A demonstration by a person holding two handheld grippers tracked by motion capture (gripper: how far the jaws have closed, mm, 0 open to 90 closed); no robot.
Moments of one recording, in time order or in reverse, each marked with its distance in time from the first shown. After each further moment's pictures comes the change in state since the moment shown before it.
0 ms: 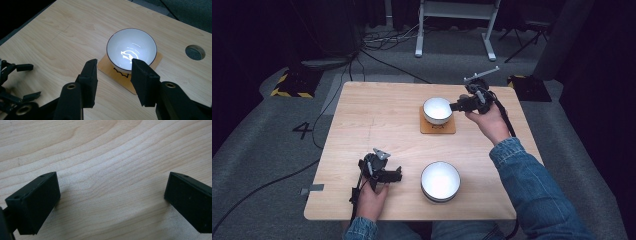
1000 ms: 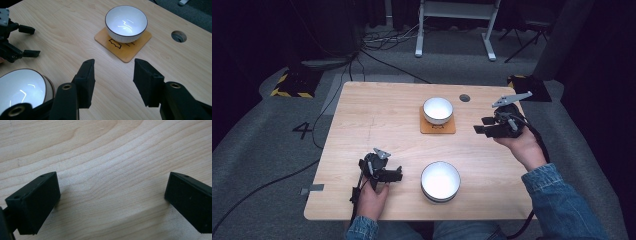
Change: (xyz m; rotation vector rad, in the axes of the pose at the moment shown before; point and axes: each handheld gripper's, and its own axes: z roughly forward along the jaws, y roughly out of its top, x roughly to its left) left arm 0.000 0.001 0.001 0.000 0.003 0.001; right arm -0.002 -0.078 -0.062 -0.002 -0.025 -0.117
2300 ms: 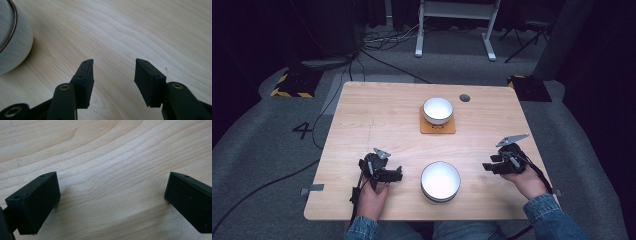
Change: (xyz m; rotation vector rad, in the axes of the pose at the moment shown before) left arm 0.000 0.000 0.000 0.000 0.000 0.000; right arm 0.001 -0.118 0.041 0.171 0.000 0.068
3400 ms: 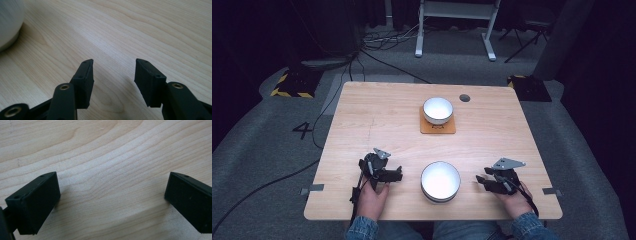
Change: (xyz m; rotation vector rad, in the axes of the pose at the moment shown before) left arm 0.000 0.000 0.000 0.000 0.000 0.000; right arm 0.031 -0.058 0.040 -0.189 -0.077 -0.008
